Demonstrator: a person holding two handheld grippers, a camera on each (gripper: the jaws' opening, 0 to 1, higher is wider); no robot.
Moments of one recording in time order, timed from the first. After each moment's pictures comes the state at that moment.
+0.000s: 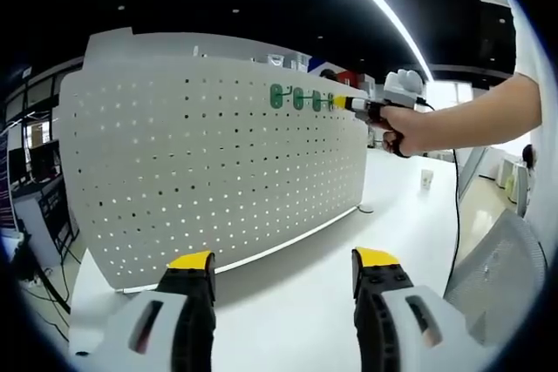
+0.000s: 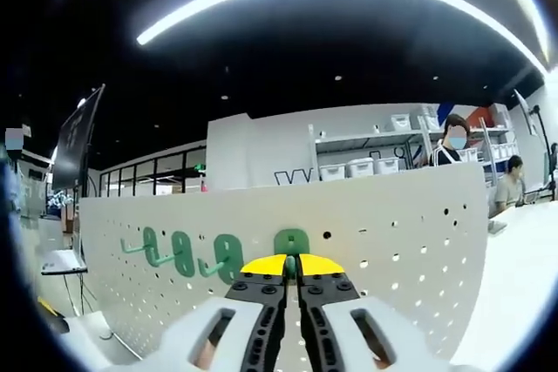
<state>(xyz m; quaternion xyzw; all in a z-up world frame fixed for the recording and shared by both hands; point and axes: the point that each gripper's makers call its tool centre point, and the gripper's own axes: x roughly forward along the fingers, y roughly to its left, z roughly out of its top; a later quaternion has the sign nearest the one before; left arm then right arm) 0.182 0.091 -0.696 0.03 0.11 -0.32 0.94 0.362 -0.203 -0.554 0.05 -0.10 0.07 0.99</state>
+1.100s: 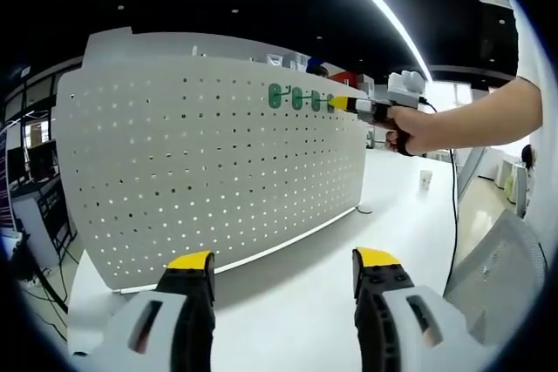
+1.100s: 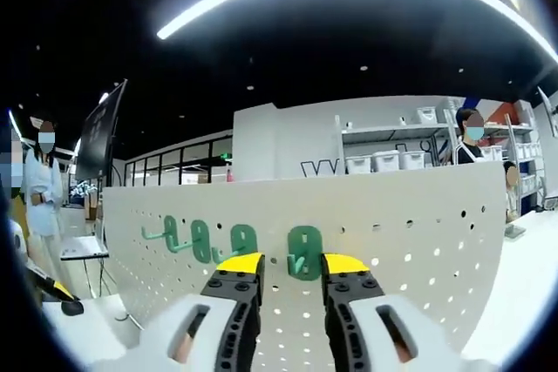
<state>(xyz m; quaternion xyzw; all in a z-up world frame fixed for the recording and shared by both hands) 0.182 0.086 -0.697 0.03 0.11 -0.32 0.94 0.353 -0.196 -0.559 0.02 -0.08 0.15 0.99</state>
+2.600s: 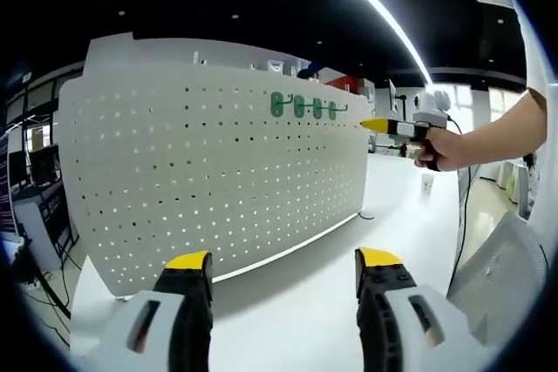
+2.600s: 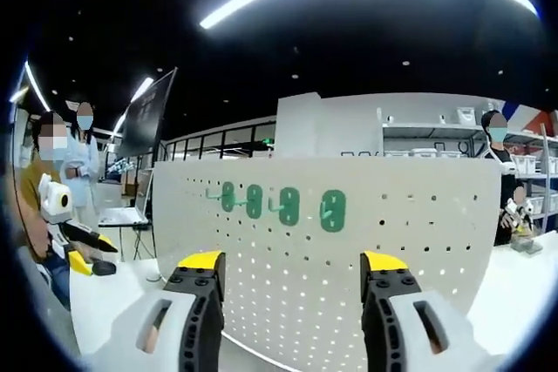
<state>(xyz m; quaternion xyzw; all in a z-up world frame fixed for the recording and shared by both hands) 0.186 0.088 -0.688 0.03 0.10 -0.32 0.94 0.280 -0.196 -0.592 -0.02 -0.05 0.24 0.97</state>
